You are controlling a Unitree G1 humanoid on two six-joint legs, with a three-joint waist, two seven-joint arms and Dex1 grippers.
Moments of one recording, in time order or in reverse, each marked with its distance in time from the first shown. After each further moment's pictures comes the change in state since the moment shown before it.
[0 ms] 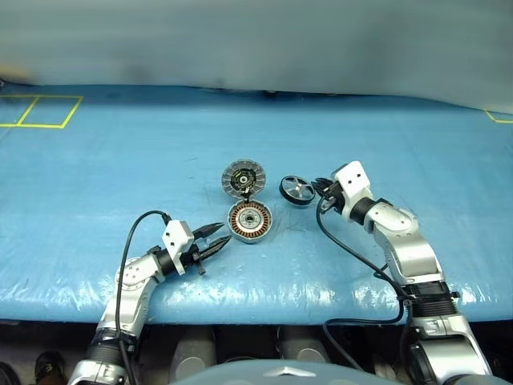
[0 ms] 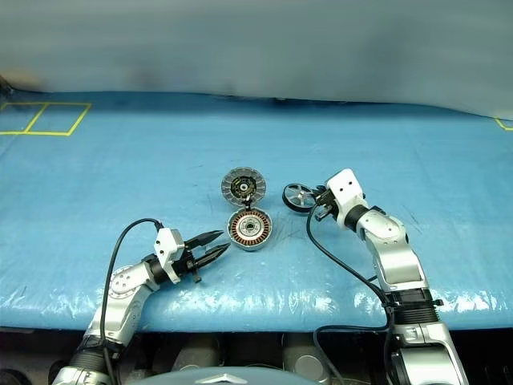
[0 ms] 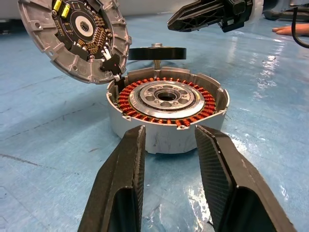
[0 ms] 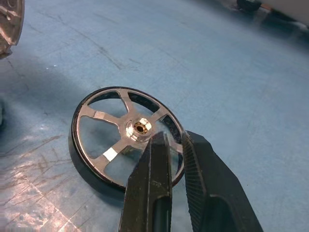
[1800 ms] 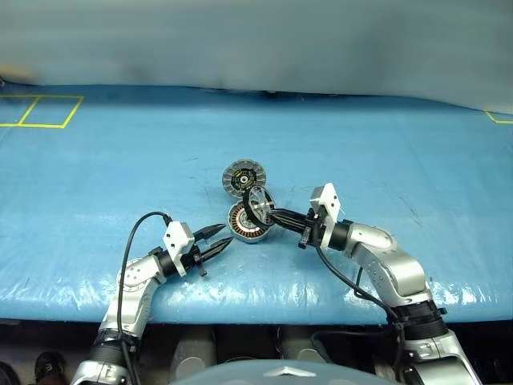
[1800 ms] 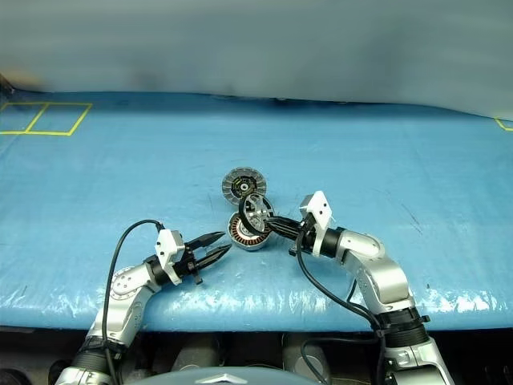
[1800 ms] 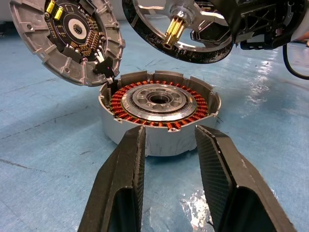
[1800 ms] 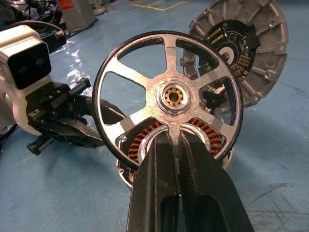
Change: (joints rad) left arm 0.001 -0.014 0.000 0.012 -0.011 -0.002 -0.025; right arm 0.088 0.056 0.098 -0.161 0.302 0.067 0.303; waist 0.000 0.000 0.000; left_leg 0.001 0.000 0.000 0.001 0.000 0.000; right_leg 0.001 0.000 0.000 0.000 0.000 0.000
